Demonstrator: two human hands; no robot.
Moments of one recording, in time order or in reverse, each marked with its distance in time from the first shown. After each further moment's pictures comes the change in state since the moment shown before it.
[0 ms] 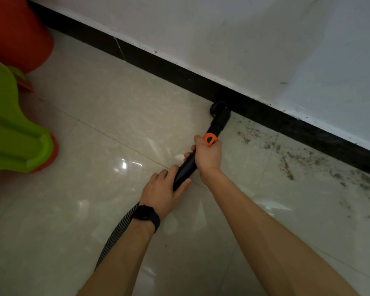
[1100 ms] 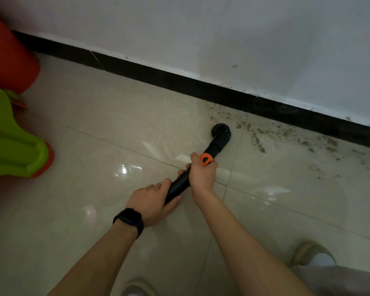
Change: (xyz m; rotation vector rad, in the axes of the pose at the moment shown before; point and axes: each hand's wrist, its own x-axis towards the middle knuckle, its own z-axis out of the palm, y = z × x) left_hand -0.064 0.034 -0.024 0.297 -0.289 0.283; right_hand -0.080 0.030 -0.079 0.160 0.144 0.105
